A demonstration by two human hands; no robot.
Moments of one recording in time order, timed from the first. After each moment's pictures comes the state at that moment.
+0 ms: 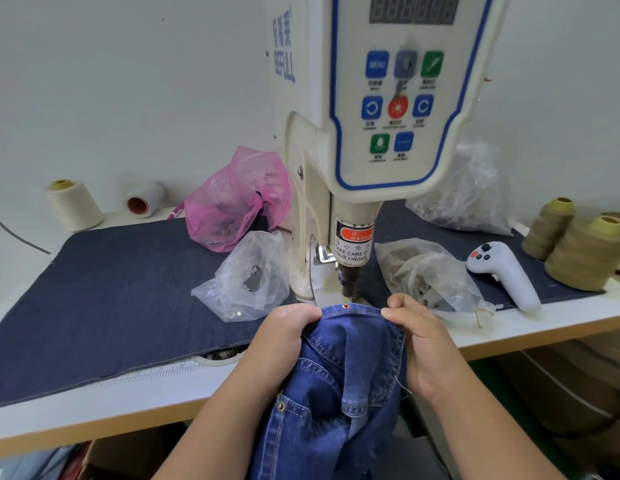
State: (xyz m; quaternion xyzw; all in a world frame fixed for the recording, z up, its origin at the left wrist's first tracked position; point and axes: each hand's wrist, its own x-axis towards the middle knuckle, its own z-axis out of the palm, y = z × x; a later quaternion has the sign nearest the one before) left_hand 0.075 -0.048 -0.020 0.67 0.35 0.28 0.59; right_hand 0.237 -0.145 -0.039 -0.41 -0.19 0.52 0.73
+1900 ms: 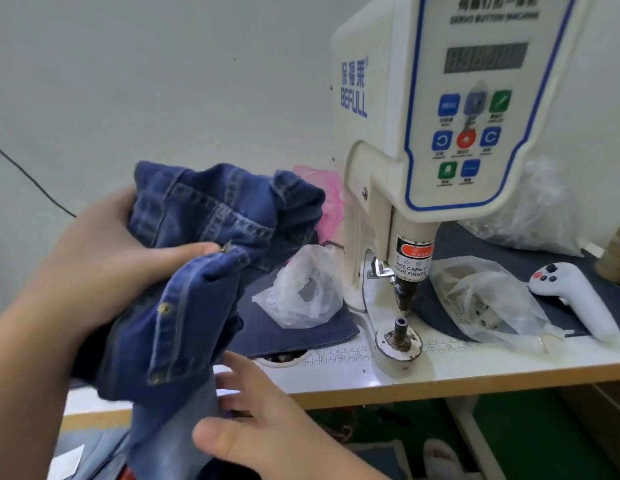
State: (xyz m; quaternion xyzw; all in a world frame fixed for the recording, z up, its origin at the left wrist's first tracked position) left_hand -0.105 -0.010 0.132 0.78 0.43 0.43 0.14; right_hand 0.044 -0.132 0.003 -0.41 -0.51 0.60 0.45
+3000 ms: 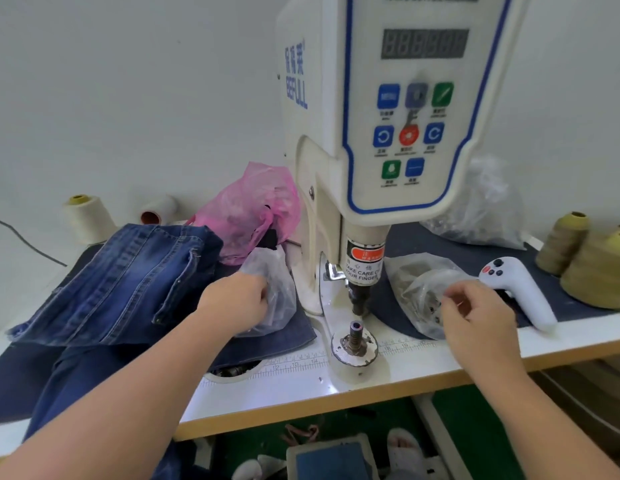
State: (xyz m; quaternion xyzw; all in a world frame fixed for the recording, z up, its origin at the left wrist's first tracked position) left_hand 0.051 0.068 -0.007 0.89 0.45 0.01 -0.02; right_hand 0.292 -0.154 -0.023 -0.81 -0.37 -0.03 0.46
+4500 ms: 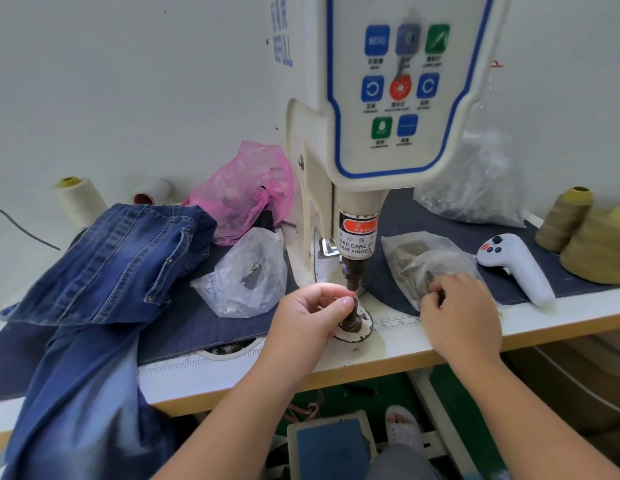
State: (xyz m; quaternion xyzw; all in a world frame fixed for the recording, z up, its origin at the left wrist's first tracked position) left_hand 0.086 -0.069 -0.011 0.64 0.33 0.34 0.61; right_hand 0.291 -0.142 -0.051 -0.88 -0.37 -0.12 0.29
